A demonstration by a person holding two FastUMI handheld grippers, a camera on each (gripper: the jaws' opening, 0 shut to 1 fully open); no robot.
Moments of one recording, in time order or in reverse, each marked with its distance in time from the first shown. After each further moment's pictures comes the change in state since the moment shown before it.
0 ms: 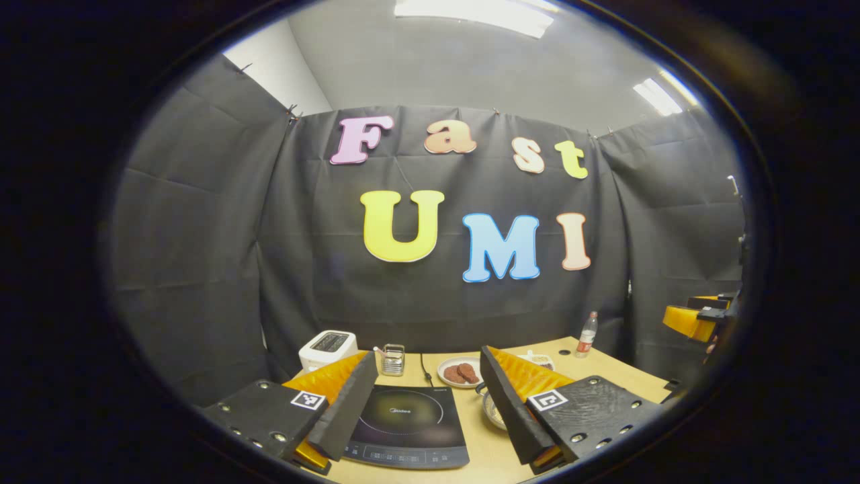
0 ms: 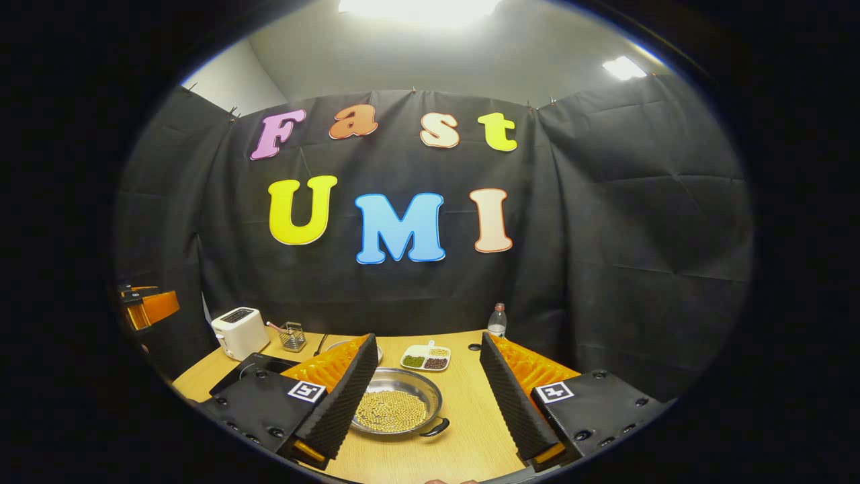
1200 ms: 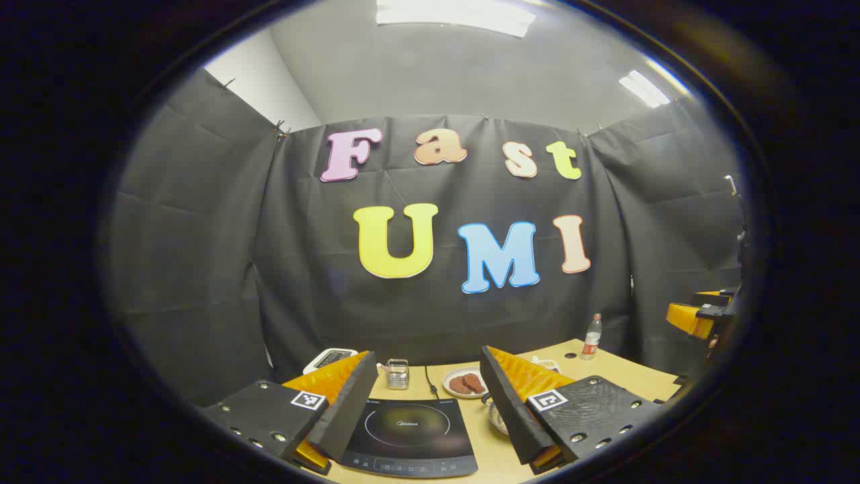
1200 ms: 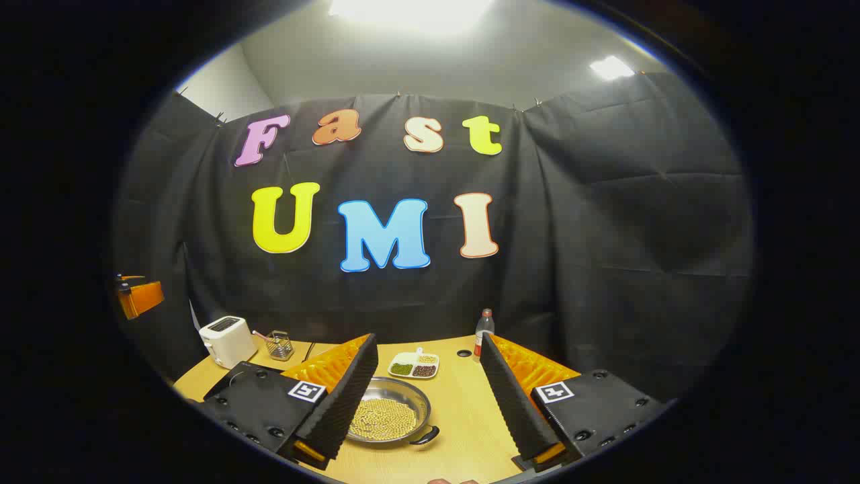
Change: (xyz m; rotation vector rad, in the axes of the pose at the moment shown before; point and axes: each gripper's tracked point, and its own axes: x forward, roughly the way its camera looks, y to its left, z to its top) left arm 0.010 -0.010 0.034 0.073 -0.050 -0.011; right arm 0.009 -0.027 0.005 0.029 -0.034 -0.074
